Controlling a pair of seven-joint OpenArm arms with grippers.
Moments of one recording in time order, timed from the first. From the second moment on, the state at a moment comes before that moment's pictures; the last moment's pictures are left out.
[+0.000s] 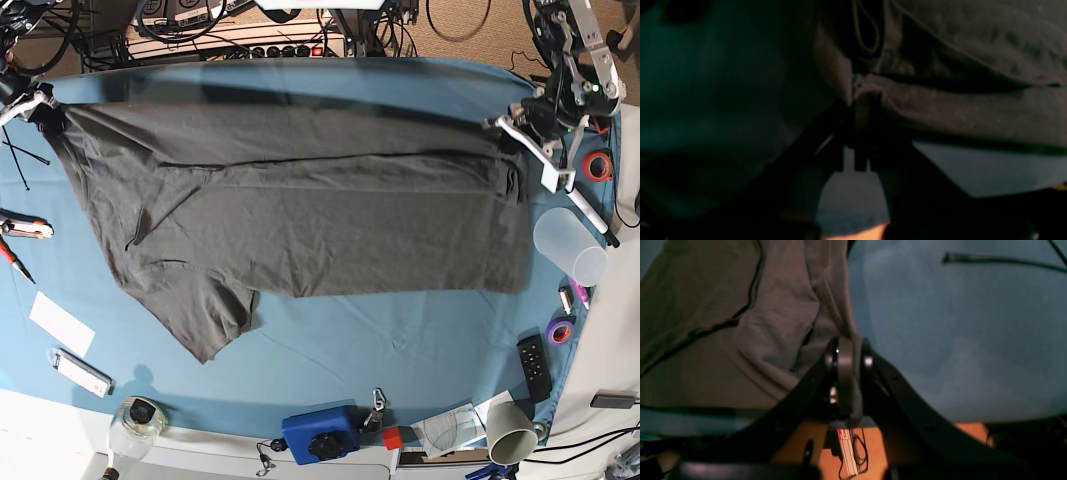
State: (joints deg) left arm 21.2 -8.4 -25.3 109.5 -32.3 -15.8 67.7; right arm -20.1 24.6 63.4 87.5 62.3 38.9 -79.3
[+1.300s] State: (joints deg) left arm 24.7 -8.3 -32.4 110.4 -40.4 -28.9 74.0; right arm -24.7 24.4 63.4 87.5 62.3 39.6 -79.2
